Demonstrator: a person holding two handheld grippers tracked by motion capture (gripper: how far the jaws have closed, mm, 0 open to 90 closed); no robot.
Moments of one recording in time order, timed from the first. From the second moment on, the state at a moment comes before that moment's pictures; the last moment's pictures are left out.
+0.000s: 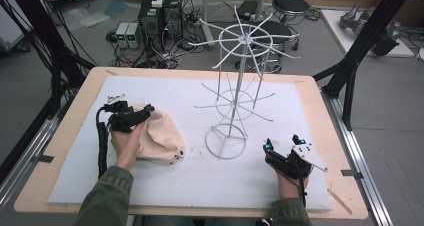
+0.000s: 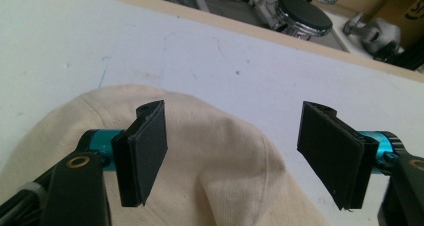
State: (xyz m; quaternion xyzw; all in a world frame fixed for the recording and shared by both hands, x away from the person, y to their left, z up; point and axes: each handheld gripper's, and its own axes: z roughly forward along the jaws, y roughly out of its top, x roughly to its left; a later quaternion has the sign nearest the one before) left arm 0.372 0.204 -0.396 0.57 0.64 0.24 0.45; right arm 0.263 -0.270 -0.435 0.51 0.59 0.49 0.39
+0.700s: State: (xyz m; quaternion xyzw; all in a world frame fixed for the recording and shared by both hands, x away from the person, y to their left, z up) left arm 0.399 0.170 -0.423 0.54 0.71 0.22 0.40; right arm 0.265 -0.271 -0.435 0.51 0.59 0.49 0.39
